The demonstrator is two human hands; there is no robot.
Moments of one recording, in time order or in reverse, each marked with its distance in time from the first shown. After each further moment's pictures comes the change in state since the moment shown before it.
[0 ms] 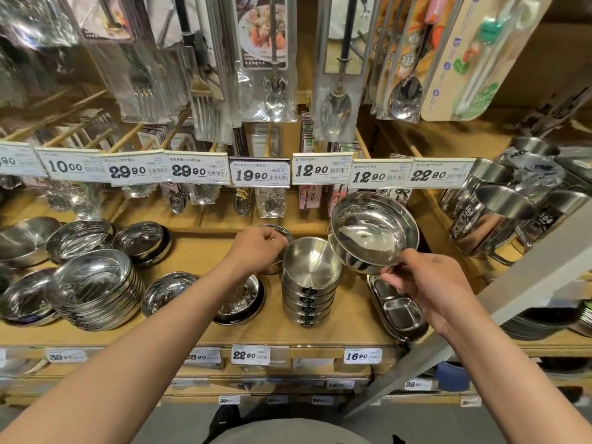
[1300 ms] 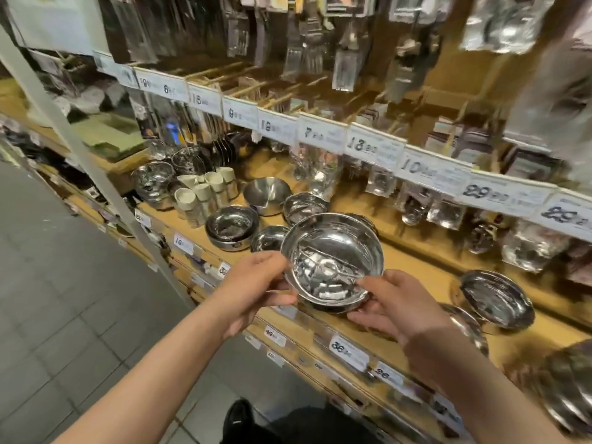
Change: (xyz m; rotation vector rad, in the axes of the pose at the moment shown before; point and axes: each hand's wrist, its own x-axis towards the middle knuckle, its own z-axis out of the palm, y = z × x) left_hand -0.172 -0.205 -0.284 -0.814 0.255 -0.313; right_hand -0.125 0.105 0.367 -0.502 -0.725 0.143
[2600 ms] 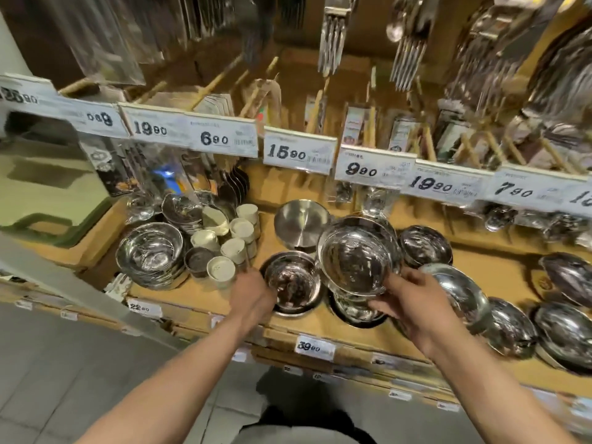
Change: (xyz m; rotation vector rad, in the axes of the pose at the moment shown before) left_hand 0.266 0.018 -0.256 1.292 0.188 0.090; right_hand 0.168 -0.055 0.224 0.451 0.473 0.016
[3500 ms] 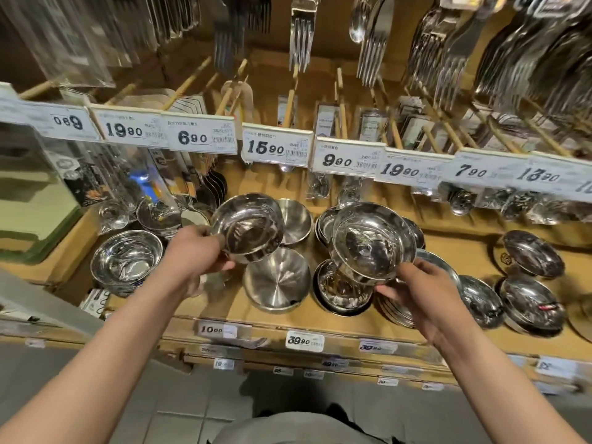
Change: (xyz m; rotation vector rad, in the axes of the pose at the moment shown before) left_hand -0.009 0.000 -0.134 -0.919 -0.196 -0.158; right_hand -0.019 -0.003 -0.025 0.207 0.116 -0.057
